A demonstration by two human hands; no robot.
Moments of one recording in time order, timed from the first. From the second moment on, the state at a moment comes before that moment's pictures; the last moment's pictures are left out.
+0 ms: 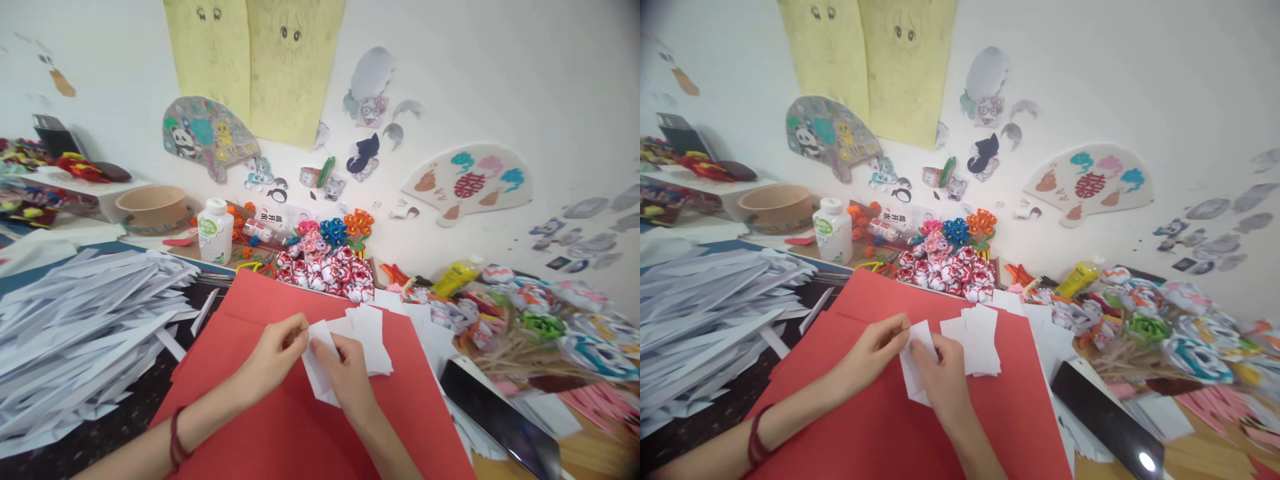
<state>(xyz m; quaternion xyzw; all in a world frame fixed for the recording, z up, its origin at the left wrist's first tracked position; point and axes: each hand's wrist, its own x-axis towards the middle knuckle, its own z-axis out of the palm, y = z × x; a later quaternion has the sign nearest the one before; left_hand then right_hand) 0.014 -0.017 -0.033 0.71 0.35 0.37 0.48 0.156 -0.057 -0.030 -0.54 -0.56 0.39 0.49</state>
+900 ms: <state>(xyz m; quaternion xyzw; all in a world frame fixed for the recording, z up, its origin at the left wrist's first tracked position) 0.008 -0.010 -0.023 0.72 0.37 0.38 0.45 0.170 -0.052 -0.026 -0.52 -0.53 0.48 0.47</state>
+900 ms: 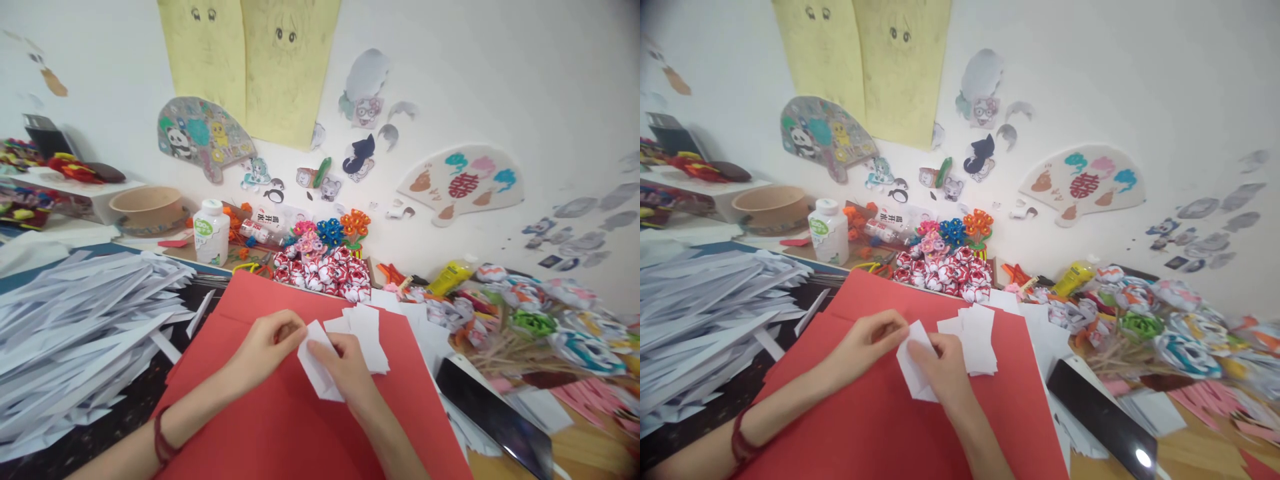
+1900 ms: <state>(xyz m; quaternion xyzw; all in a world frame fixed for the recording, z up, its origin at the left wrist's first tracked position) -0.012 -0.003 -0.015 0.95 0.15 0.25 -0.09 0.178 -0.047 -0.035 -0.52 -0.46 0.48 0.53</state>
